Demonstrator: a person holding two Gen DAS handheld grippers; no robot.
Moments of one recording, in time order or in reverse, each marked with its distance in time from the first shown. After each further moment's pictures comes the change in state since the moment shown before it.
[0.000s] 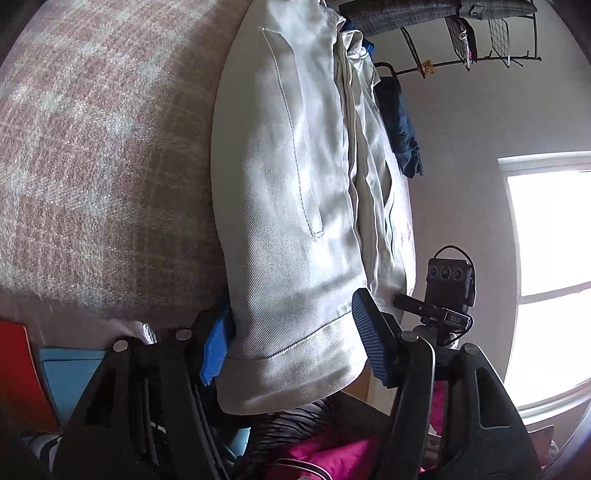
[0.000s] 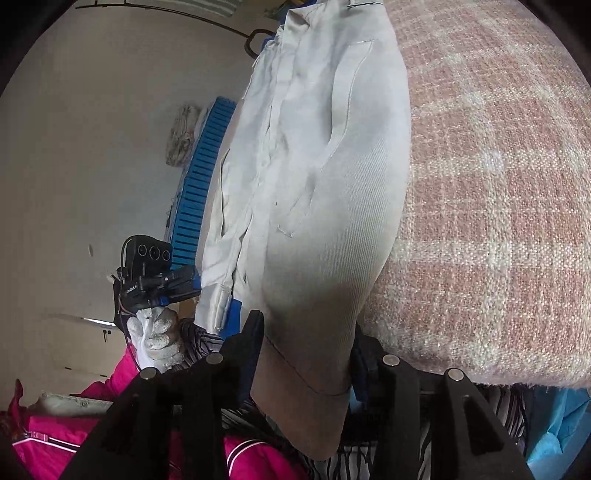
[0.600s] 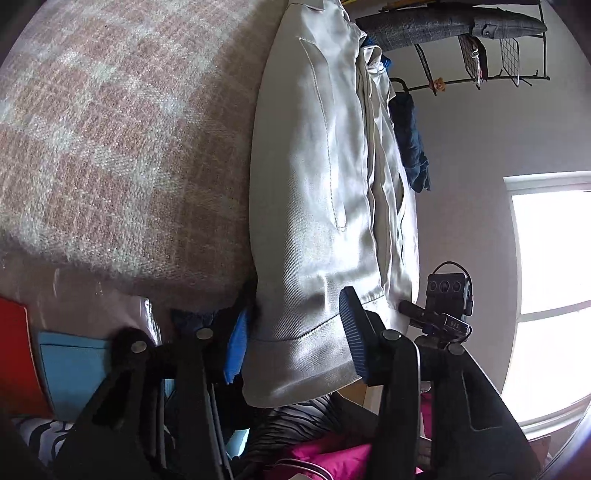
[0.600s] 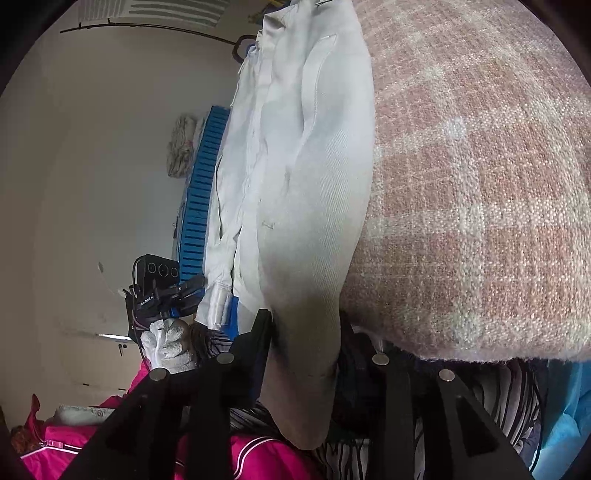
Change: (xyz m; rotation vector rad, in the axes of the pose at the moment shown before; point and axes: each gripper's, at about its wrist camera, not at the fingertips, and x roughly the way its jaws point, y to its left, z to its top) left arm -0.017 0.020 -0.018 -0.078 -0.042 0.000; right arm -0.018 -0.019 -0.002 0.073 0.005 0.029
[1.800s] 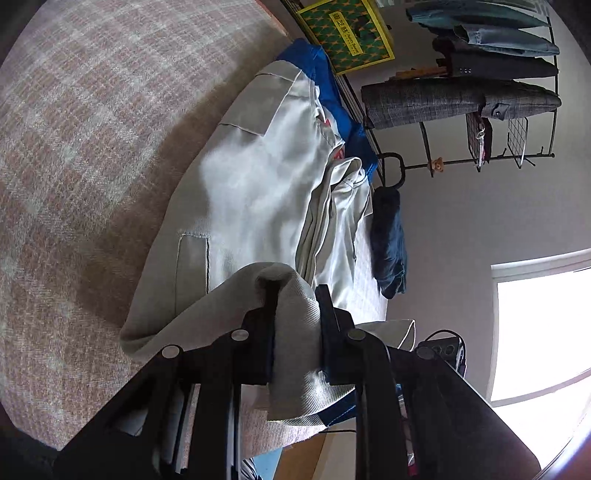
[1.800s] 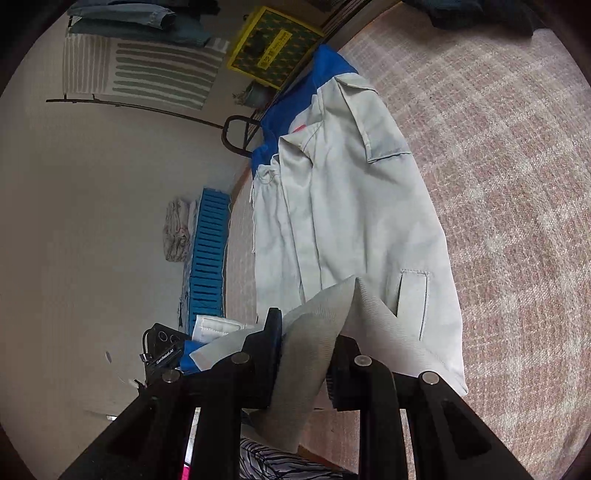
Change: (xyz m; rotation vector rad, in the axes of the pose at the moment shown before) left arm 0.027 -0.063 0.158 -0.155 -0.230 -0.042; right arm -0.011 0.060 0.162 0.143 -0.278 -0.021
